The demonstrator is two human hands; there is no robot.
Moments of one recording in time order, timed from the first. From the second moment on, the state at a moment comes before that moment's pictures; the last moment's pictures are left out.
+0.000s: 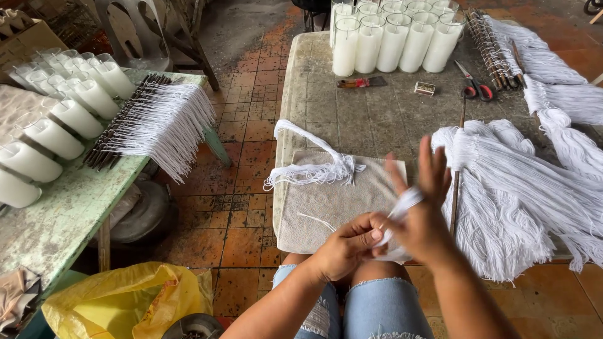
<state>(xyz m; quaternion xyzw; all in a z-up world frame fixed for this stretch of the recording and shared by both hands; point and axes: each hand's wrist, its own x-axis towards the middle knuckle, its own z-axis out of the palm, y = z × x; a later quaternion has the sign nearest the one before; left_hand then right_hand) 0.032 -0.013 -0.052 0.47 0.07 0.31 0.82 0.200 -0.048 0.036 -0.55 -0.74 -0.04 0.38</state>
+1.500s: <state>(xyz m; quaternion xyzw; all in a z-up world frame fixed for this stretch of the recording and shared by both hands) -0.423 0.094 0.051 0.26 0.50 0.76 0.31 0.186 0.092 -0.072 -0.61 -0.78 0.12 0.06</state>
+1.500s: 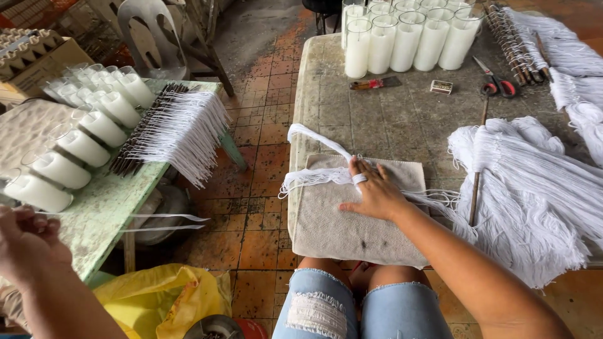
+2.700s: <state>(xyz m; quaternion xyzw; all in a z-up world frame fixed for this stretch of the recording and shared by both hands) -0.095 0.083 -0.049 0.81 0.45 0.28 0.25 0.365 -0.036 -0.087 -0.58 -0.22 0.44 0.65</state>
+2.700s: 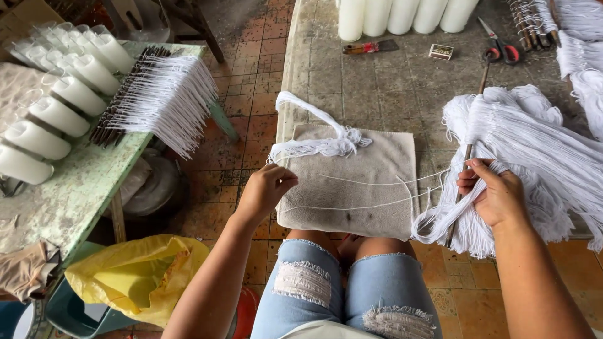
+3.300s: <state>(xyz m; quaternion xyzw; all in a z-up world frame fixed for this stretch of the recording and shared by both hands) -0.143 0.023 -0.105 0.83 0.44 0.32 0.14 0.372 -0.035 -0.097 -0.59 -0.26 0.43 0.64</state>
